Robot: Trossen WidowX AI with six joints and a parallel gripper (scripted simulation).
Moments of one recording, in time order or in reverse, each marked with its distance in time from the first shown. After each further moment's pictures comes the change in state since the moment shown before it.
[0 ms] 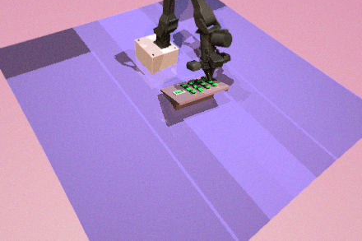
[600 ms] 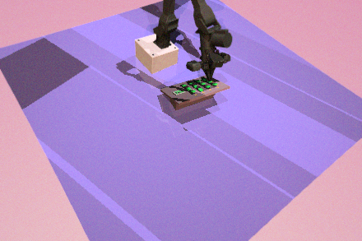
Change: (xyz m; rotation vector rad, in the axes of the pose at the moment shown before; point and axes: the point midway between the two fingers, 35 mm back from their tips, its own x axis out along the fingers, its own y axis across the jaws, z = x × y) arm 0.001 0.000 0.000 0.000 0.001 0.000
